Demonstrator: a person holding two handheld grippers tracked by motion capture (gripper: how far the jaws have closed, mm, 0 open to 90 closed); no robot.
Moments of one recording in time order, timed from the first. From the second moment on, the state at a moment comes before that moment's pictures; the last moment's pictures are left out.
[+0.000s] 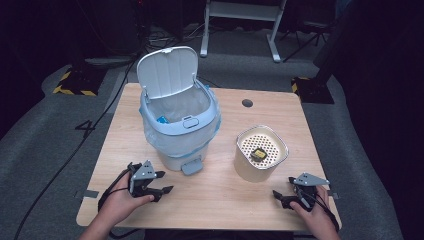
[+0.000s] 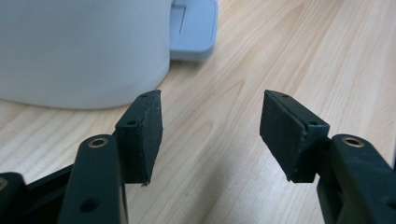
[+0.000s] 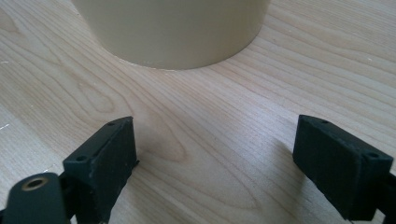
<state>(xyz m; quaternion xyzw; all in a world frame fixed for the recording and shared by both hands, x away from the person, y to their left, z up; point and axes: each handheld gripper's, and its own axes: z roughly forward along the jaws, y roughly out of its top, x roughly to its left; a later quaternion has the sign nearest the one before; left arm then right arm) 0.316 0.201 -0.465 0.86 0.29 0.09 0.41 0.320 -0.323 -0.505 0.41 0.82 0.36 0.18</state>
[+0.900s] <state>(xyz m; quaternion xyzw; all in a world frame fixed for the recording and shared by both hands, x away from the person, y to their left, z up) 0.327 0.256 -0.377 0.79 0.30 0.13 0.52 0.321 -0.323 -0.505 0.40 0.82 0.36 0.18</state>
